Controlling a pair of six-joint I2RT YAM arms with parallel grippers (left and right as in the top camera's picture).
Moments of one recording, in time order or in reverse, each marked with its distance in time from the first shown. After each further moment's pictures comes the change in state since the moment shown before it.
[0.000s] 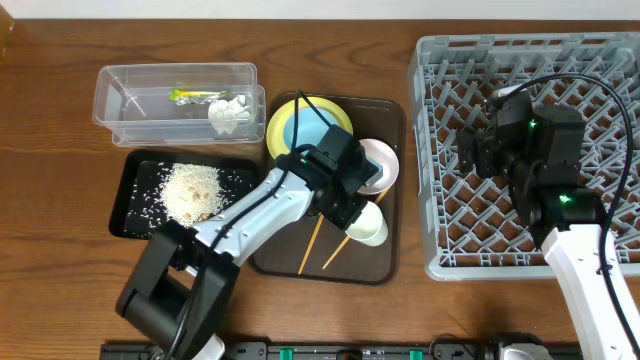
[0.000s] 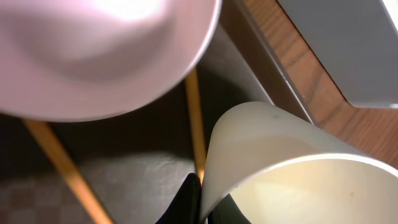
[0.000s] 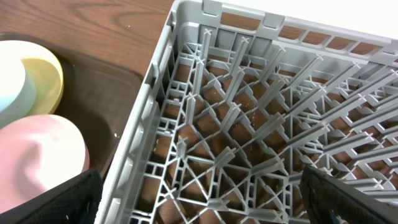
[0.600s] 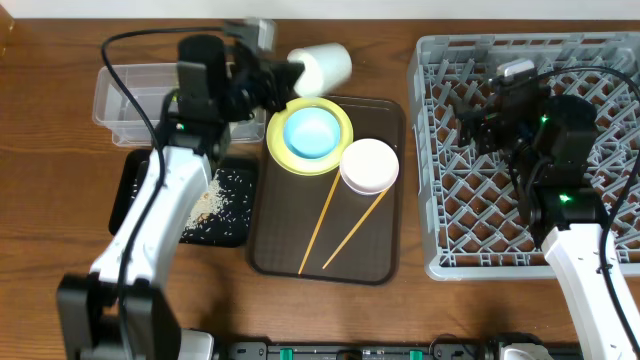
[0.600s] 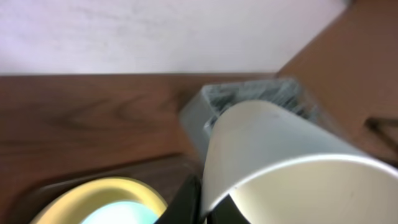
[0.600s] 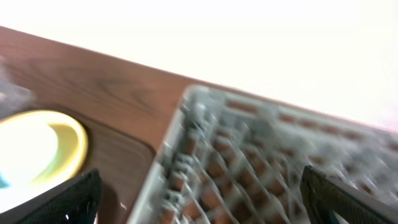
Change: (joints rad) left arm 0.471 -0.166 0.098 0.610 0.281 -0.435; right arm -0.001 0.005 0.002 0.292 -0.159 0.000
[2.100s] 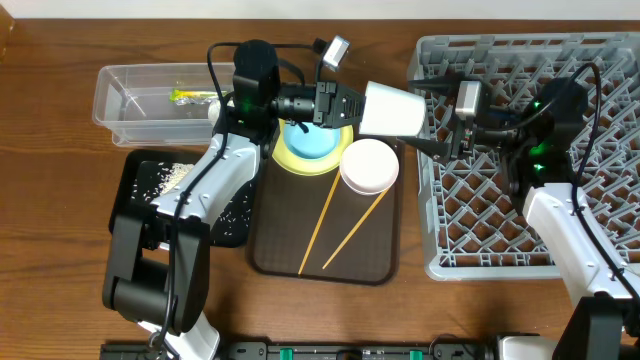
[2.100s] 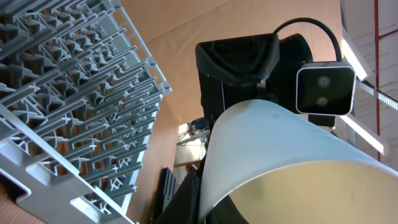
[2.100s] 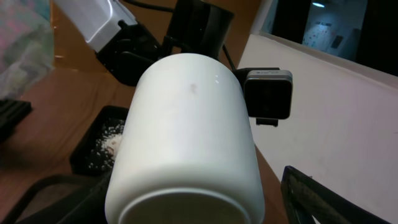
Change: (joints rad) left arm -0.166 0.222 -0.005 0.600 0.735 -0.722; right arm -0.002 0.253 0.007 0.654 -1.088 -0.078
